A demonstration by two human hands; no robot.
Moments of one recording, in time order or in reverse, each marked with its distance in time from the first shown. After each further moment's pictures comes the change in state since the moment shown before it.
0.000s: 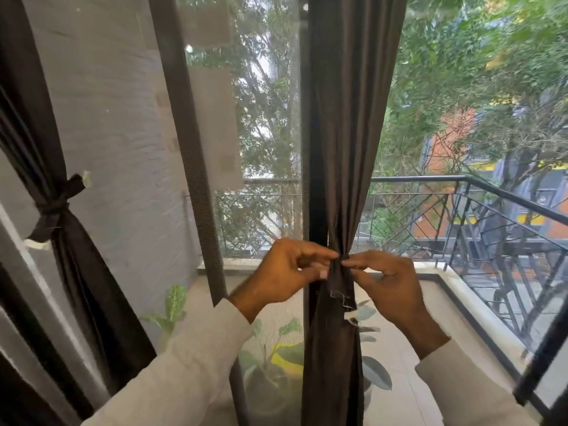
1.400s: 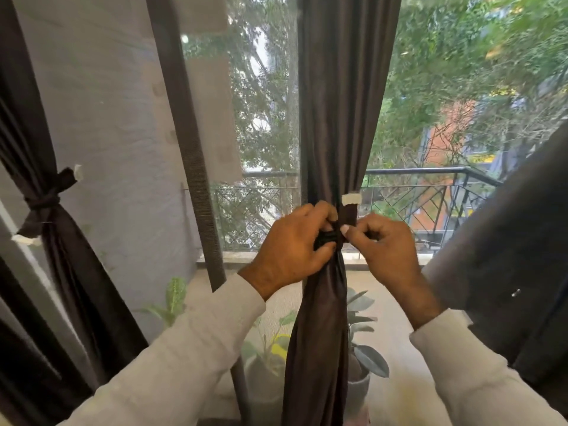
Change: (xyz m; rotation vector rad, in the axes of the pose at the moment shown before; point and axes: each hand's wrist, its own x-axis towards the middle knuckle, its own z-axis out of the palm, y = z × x) left_hand 0.012 0.041 0.004 0.650 0.135 0.364; right_hand 0.032 -0.029 0.003 -0.089 0.057 0.074
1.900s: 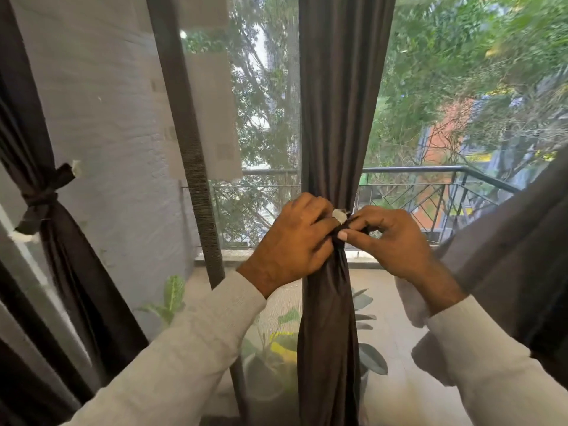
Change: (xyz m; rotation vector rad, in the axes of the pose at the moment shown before) left_hand 0.004 -0.011 0.000 0.257 0.046 0.303; right_hand 0.016 -0.005 -0.022 -0.010 -0.255 -0.102
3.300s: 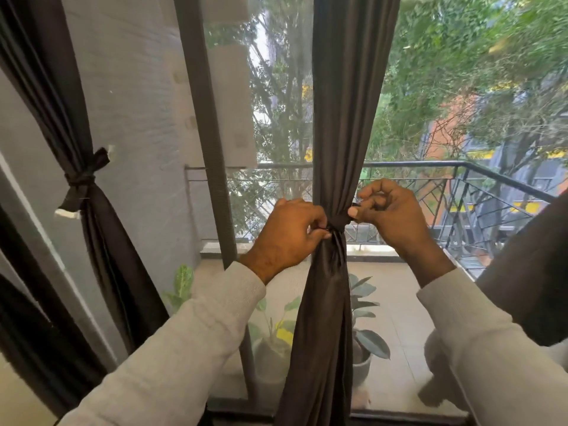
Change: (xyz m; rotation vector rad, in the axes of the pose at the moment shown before) left_hand -0.042 0.004 -0.027 -0.161 -0.144 -0.371; right_hand -0.004 -0.026 0.023 0.268 0.161 0.325
